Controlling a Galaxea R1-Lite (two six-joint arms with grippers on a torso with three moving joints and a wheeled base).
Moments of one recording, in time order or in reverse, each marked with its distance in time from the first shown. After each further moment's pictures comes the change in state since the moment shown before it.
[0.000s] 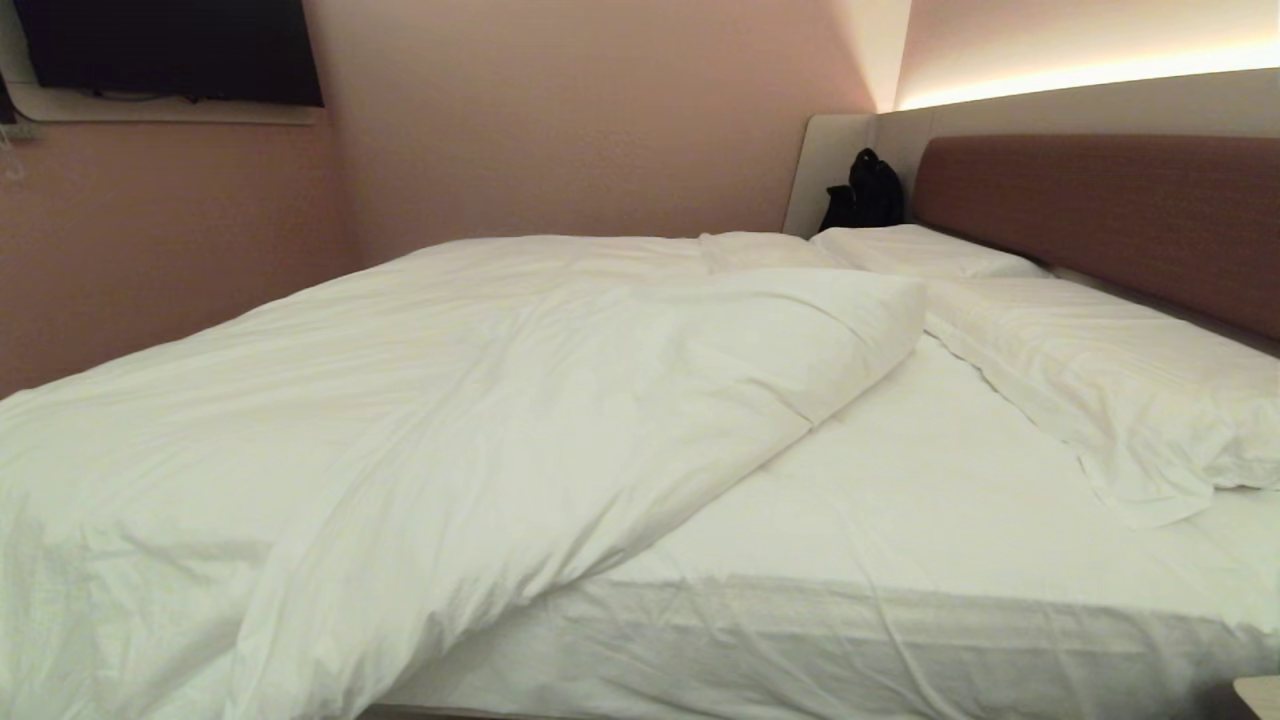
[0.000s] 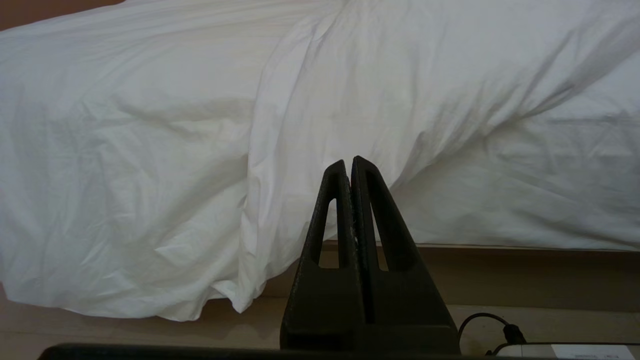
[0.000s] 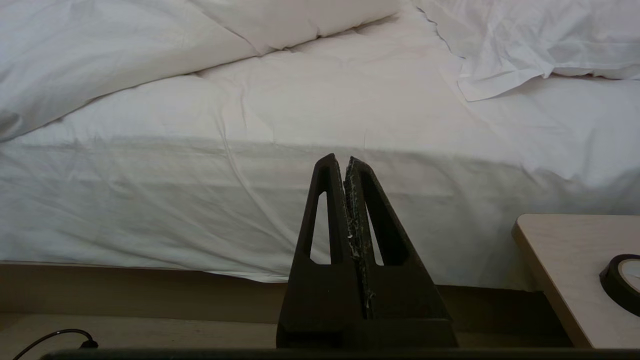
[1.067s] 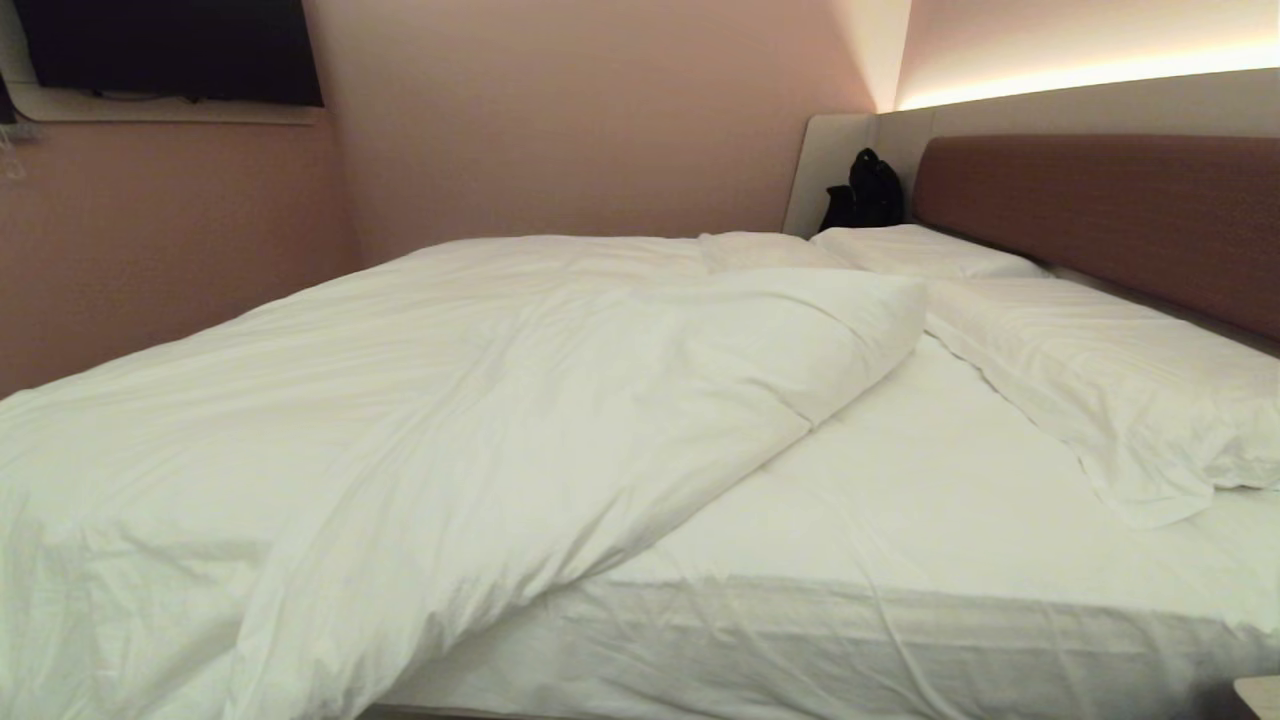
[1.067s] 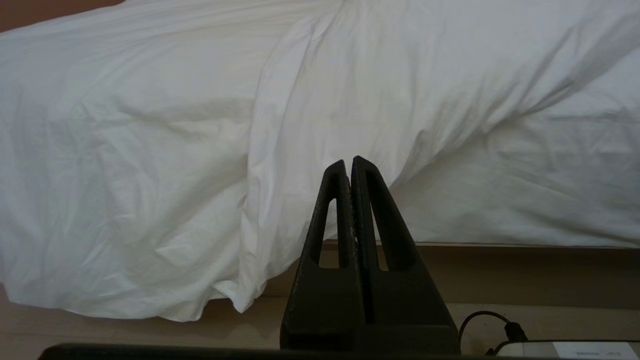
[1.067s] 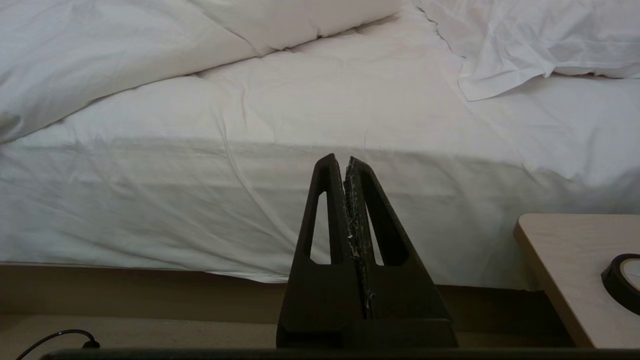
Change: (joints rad) left arm 0.000 0.000 0.000 0.002 -0.003 0.007; right arm 0.000 0.000 0.000 0.000 0.000 0.004
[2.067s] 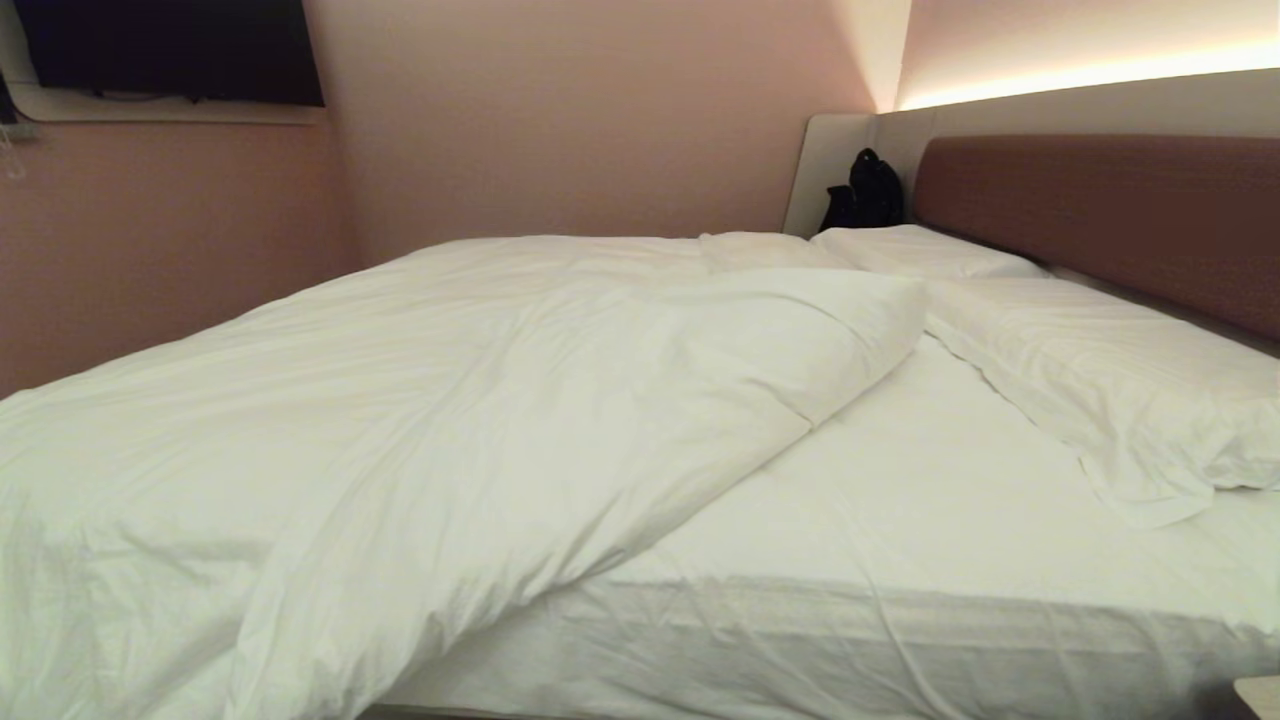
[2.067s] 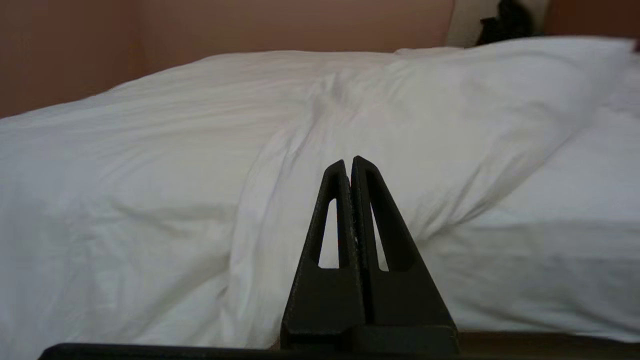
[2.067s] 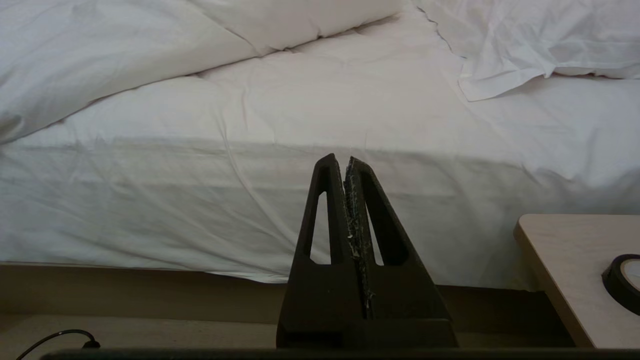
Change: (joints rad) left arm -0.008 0.155 -0.338 0.001 -0.063 -0.088; right arm 0.000 0.000 0.000 0.000 0.000 0.000
